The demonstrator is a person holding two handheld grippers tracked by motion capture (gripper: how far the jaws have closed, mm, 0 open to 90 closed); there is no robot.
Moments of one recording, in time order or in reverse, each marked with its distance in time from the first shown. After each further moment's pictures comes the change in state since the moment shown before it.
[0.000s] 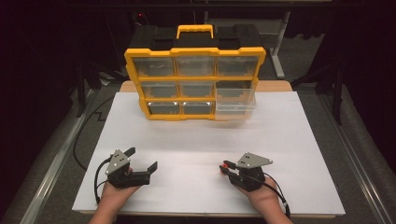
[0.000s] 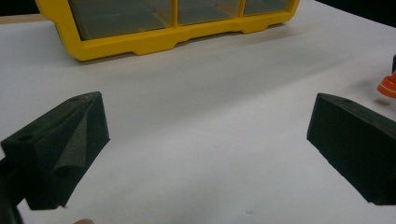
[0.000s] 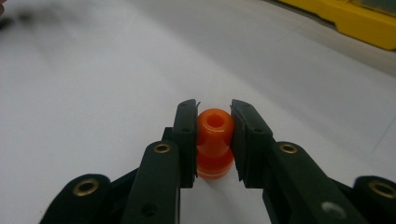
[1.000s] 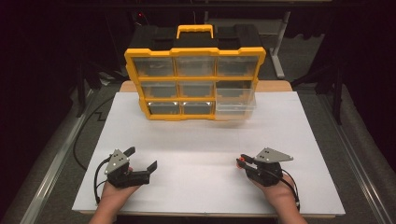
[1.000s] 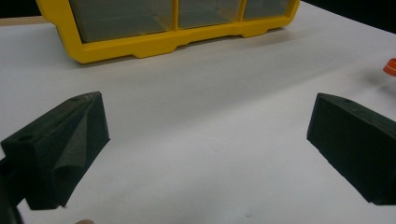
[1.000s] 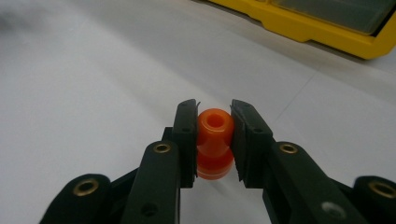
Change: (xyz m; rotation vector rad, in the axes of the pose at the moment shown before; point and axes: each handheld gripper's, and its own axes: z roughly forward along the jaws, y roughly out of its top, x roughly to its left) left arm 0.001 0.000 -0.001 -0.015 -0.003 -0.011; right arm -0.036 -0.009 -0.028 -0.019 -0.091 0.040
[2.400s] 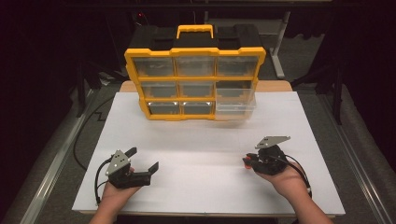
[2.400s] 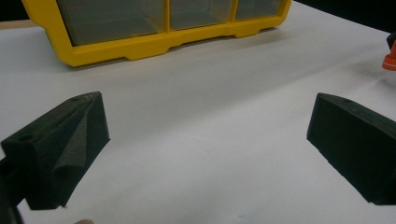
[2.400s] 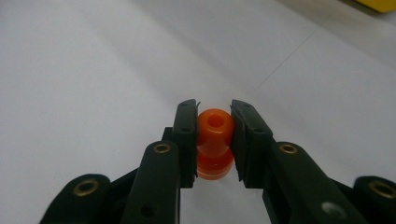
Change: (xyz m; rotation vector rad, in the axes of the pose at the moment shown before) left arm -0.003 -0.001 0.001 0.000 -0.023 0.021; right arm -0.025 0.030 -0.002 0.292 0.069 -0.009
